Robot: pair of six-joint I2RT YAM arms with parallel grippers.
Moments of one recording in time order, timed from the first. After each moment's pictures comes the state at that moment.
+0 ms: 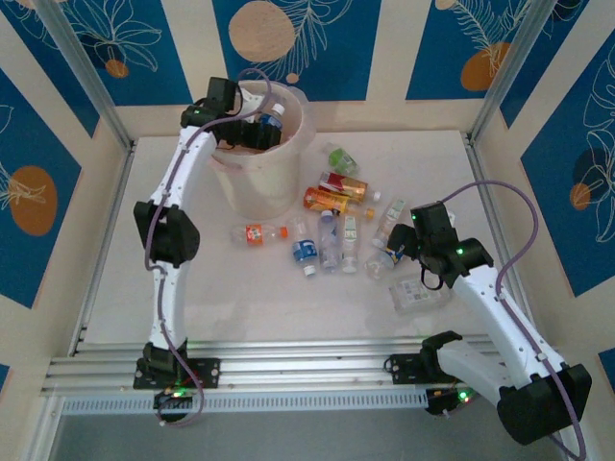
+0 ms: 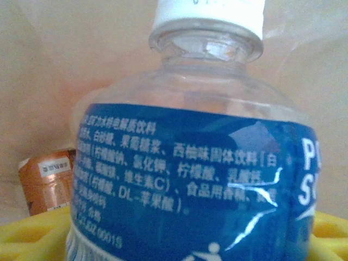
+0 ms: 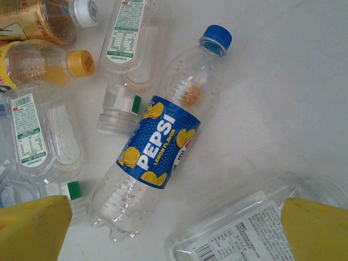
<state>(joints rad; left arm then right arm) -0.24 2.30 2.45 -1.00 0.46 0.02 0.31 0.95 0.87 -0.91 0.26 0.64</state>
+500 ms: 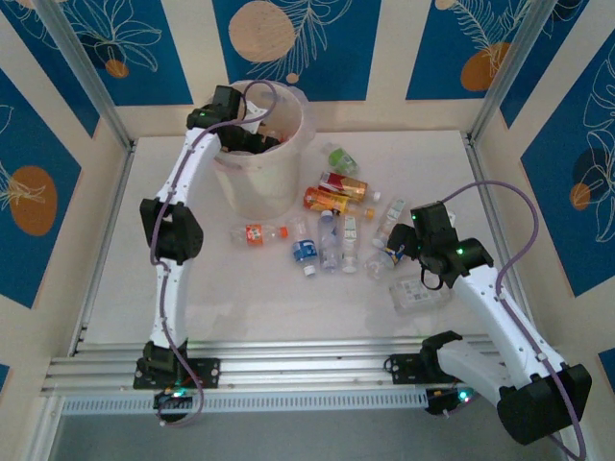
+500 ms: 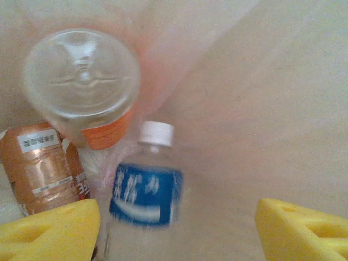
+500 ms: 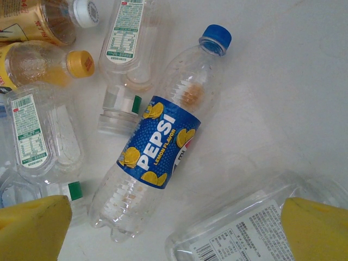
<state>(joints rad) -0.24 2.36 2.48 -1.10 0.46 0.11 0.31 0.95 0.87 -0.91 0.26 0.65</state>
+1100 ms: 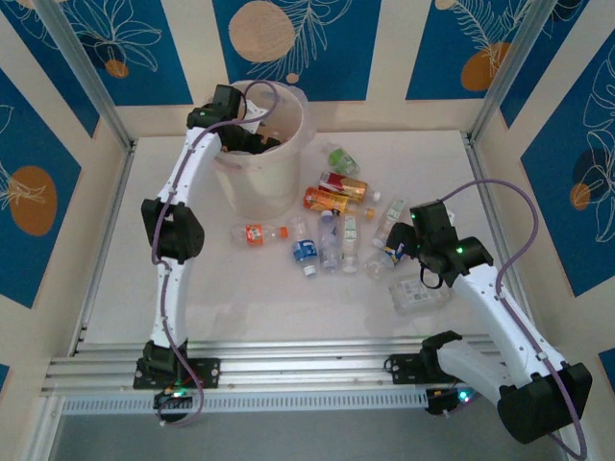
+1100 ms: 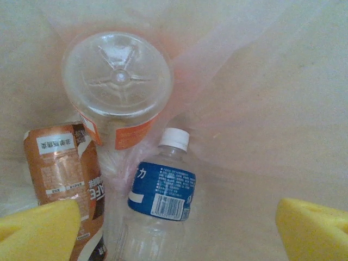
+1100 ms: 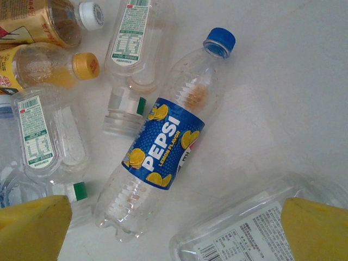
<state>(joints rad) -0.24 2.37 2.52 -1.12 0.41 0.14 0.32 0.95 0.88 -0.91 0.26 0.65</state>
